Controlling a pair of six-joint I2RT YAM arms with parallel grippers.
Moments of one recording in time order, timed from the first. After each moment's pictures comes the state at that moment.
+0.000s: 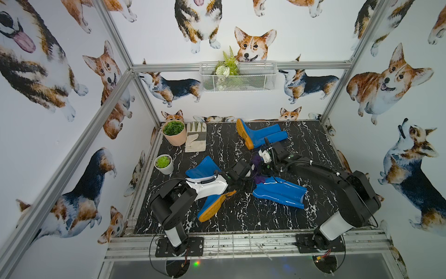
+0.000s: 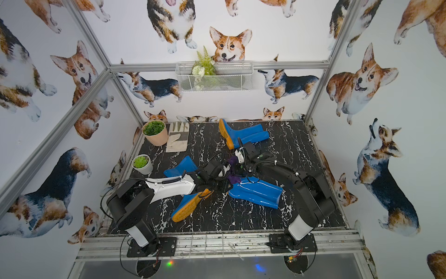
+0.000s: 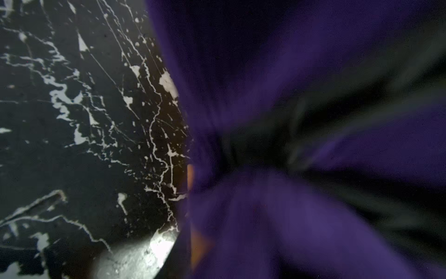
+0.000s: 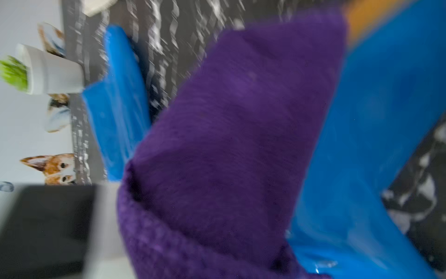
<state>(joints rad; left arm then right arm) -0.86 1.71 0.92 -0.12 0.23 -0.53 0.60 1.59 0.99 -0.41 -0.37 0.63</state>
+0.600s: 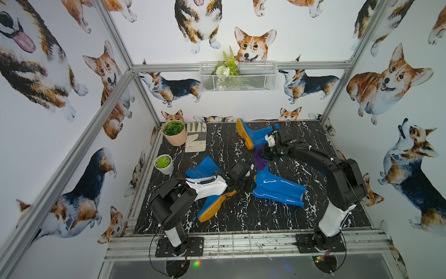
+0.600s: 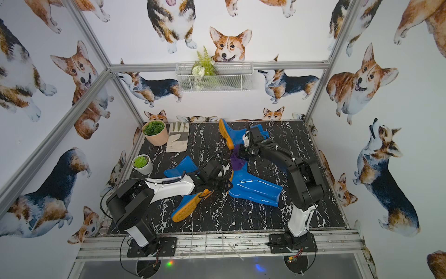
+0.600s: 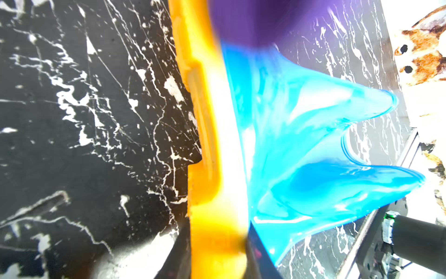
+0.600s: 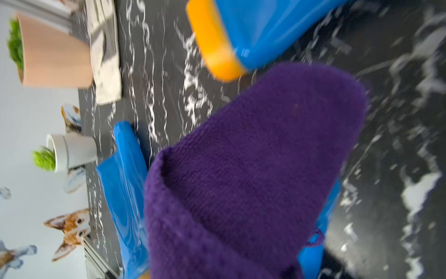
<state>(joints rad) -0.86 1.71 0.91 -0.09 0.23 -0.55 0.49 1.74 1.24 -0.48 -0.37 0.60</state>
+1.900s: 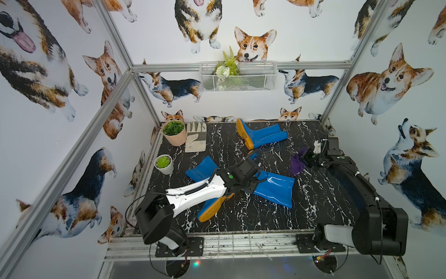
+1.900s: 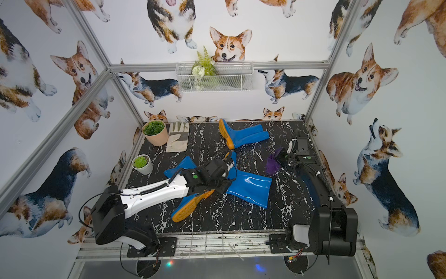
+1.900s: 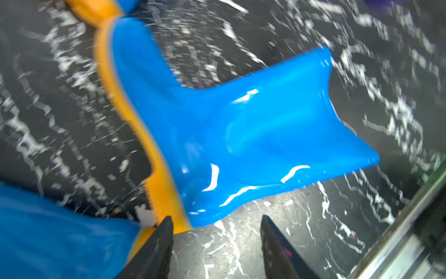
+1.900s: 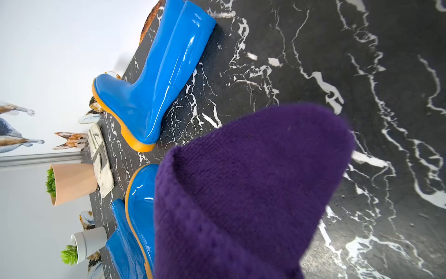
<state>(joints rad) -1.10 1.61 1.15 -0.50 -0.16 -0.22 -0.03 1.27 0.93 -0.53 -0.34 0.70</state>
